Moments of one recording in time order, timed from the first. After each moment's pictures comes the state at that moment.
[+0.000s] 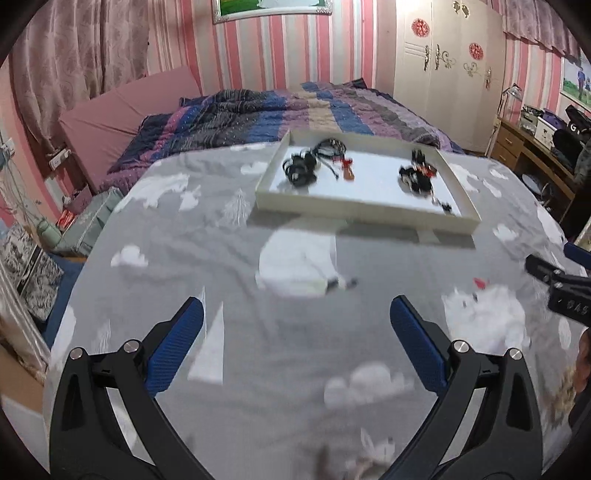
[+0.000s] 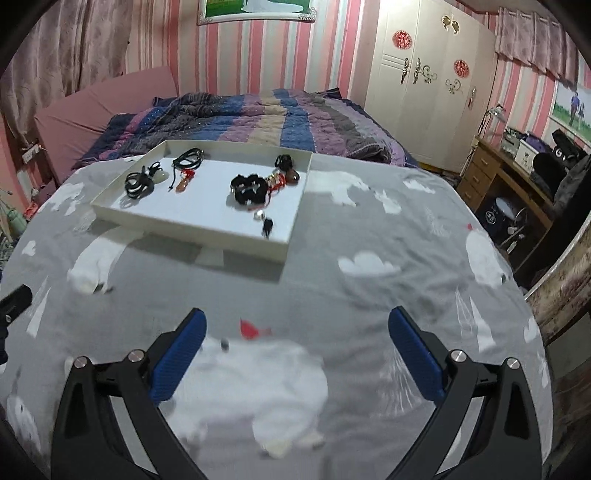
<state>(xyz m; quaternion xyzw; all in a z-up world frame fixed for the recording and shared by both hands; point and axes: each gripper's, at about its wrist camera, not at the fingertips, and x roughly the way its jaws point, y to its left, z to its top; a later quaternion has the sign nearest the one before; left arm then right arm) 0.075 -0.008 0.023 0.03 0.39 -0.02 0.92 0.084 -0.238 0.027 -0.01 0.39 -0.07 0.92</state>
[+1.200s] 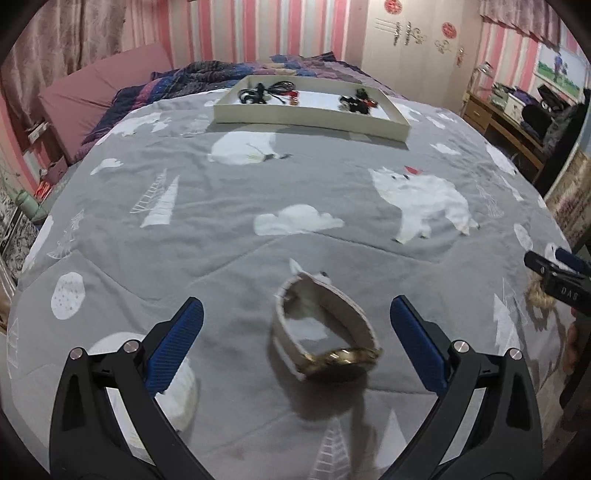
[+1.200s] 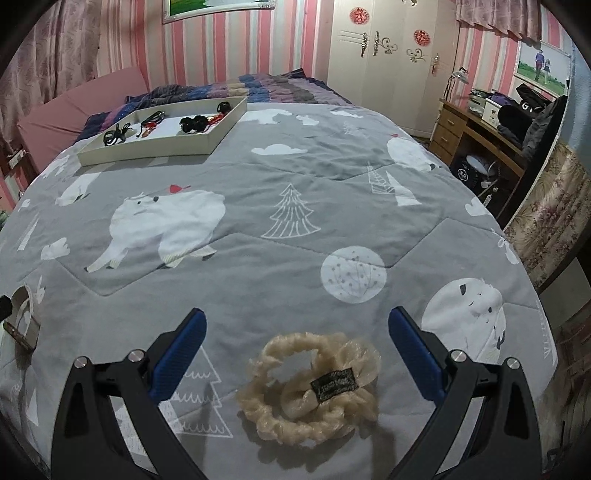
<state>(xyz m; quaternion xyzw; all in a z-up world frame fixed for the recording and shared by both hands) -0.043 -0.039 -0.027 0.03 0.44 -0.08 0.90 -0.061 -0.309 -0.031 0.02 0.41 -0.12 0.90</state>
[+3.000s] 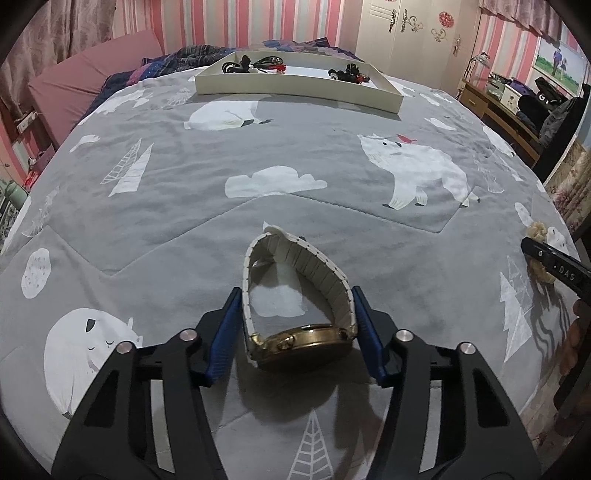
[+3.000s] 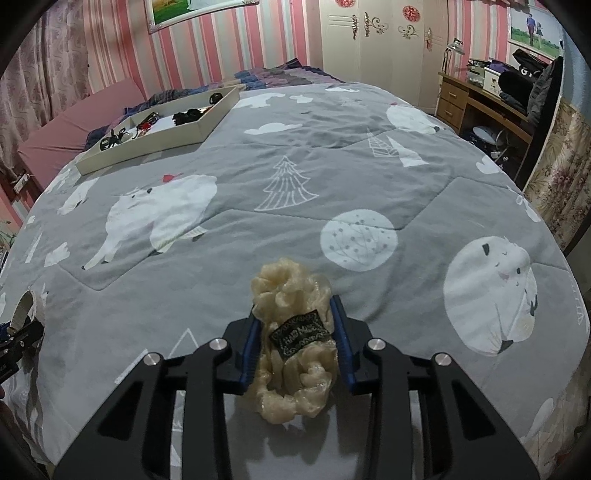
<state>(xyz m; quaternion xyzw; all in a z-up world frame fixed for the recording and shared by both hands) -0.038 -0.051 -0.058 0.01 0.46 -0.10 0.88 -0.062 -0.324 -0.059 0.08 0.42 -0.10 0.90</state>
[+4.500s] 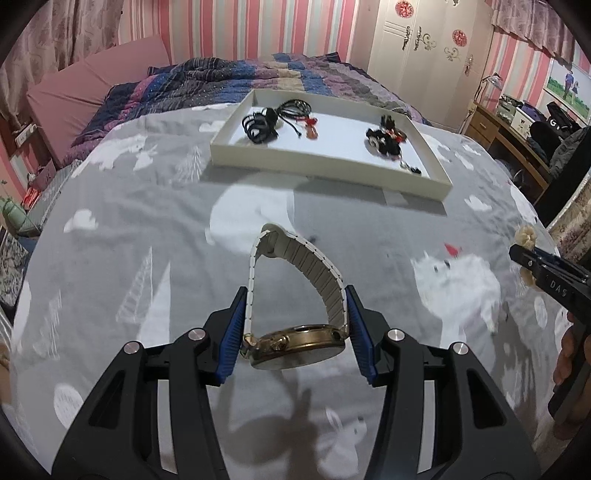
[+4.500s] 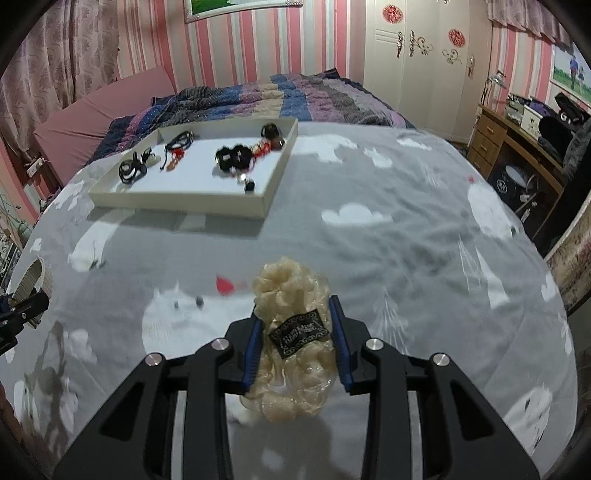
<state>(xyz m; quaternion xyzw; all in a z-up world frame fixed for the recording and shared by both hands) 0.097 -0.023 -0.003 0.00 0.45 -0.09 0.89 0.079 -0.269 -0.003 0.03 0.41 -0.05 0.91</state>
